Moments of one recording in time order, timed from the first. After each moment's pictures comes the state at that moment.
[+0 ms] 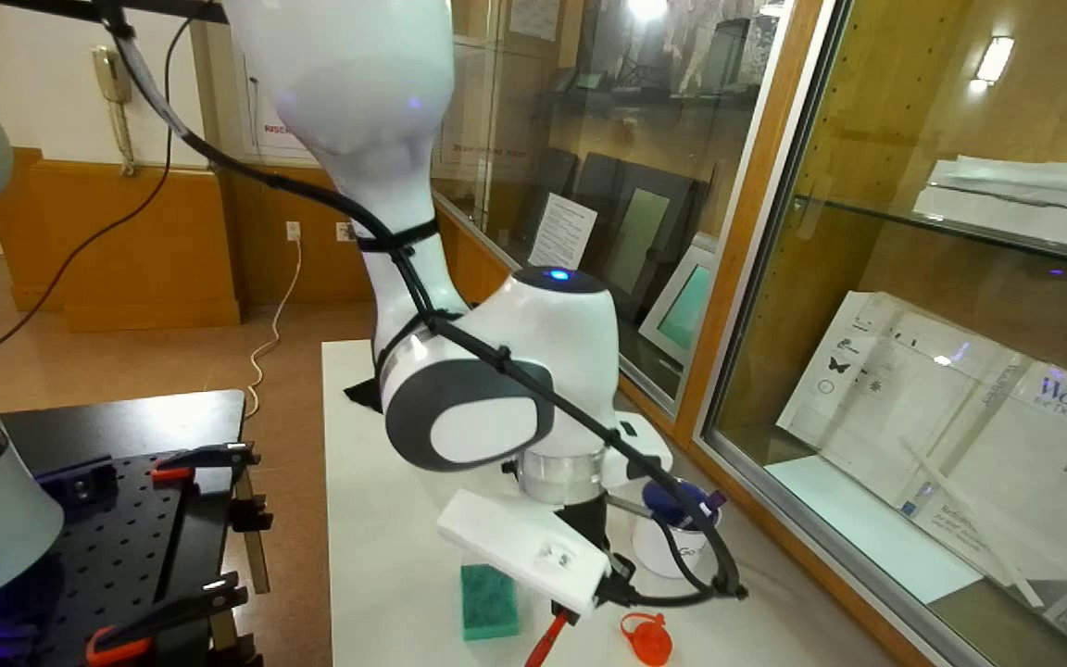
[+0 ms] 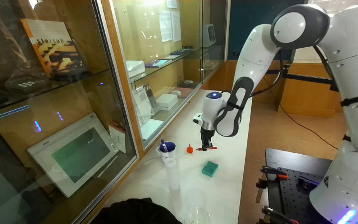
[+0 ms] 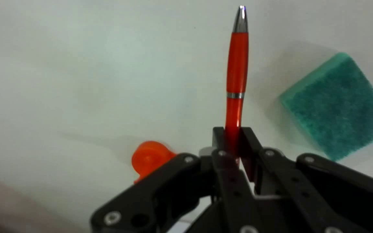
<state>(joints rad) -0.48 0.53 0.04 -2.33 -0.37 3.04 -0.65</state>
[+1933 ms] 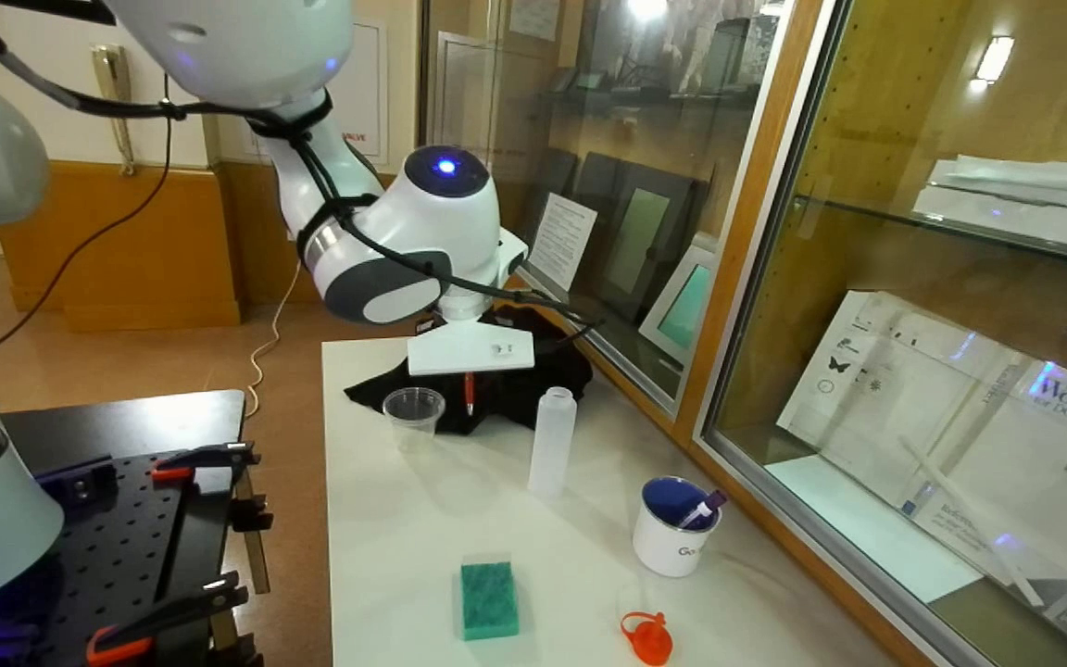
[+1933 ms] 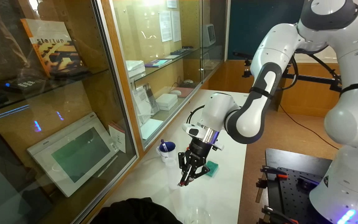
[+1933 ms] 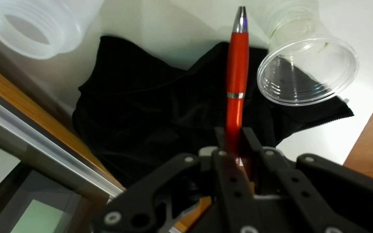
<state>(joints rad) -1.25 0.69 1.15 -2.60 -0.43 3.11 -1.16</state>
